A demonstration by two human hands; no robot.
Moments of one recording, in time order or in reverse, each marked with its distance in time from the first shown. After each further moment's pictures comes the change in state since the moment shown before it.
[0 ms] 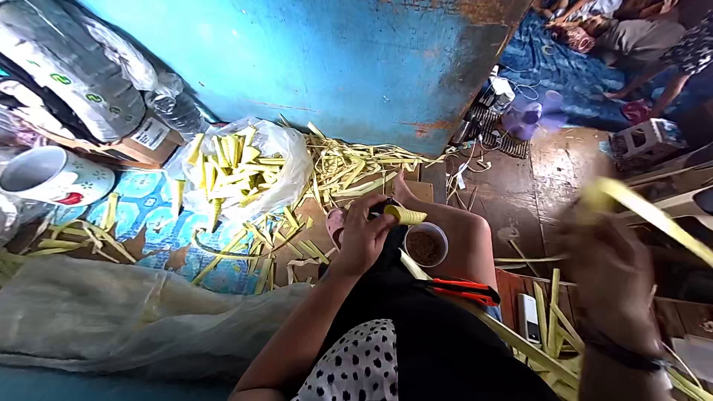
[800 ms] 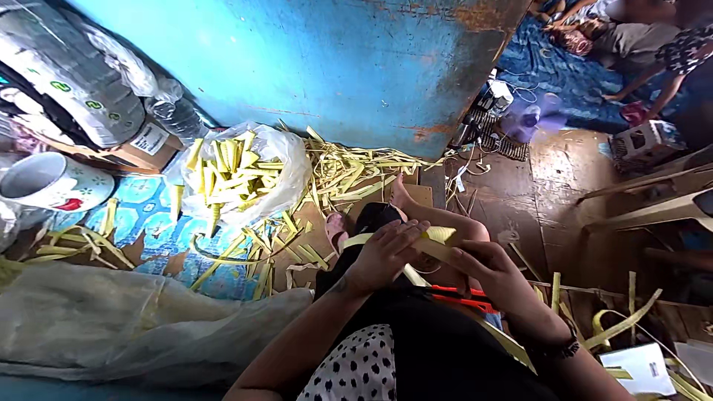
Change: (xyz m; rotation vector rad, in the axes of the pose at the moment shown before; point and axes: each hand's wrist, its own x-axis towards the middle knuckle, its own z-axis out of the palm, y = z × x) left_hand 0.007 0.029 0.018 0.129 -0.074 0.470; right_hand 0.018 -0.001 0.106 0.252 -0.457 0.166
